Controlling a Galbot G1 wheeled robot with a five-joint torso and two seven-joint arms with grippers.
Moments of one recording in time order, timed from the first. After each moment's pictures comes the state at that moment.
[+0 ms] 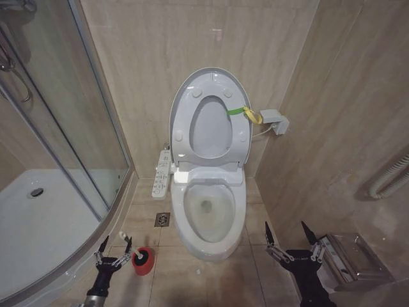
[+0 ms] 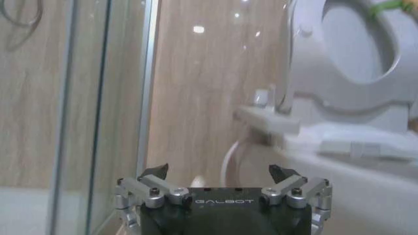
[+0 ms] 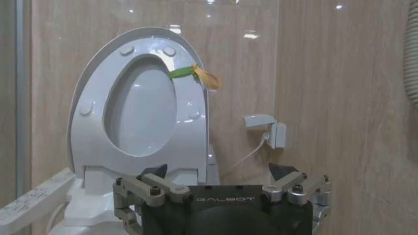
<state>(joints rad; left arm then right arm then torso) 1.42 -1.32 -0.64 -1.39 -0.47 -0.69 0.38 -2.00 1.55 0.62 2.38 0.06 0.29 0.01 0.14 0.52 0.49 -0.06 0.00</state>
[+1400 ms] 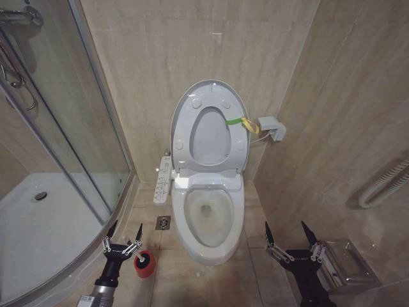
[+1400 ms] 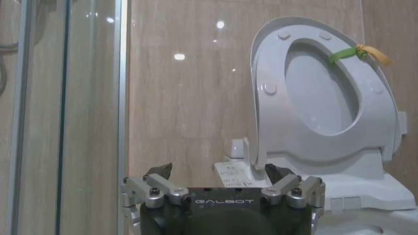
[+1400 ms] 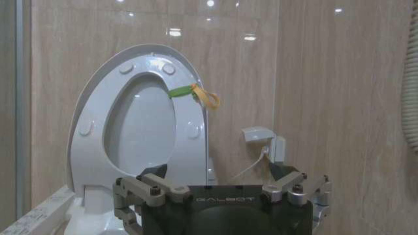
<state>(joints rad) 1.50 -1.34 -0.62 -1.65 -0.28 -0.64 0.24 -2.00 1.55 0.62 2.38 0.06 0.29 0.01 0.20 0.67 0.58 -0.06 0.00</state>
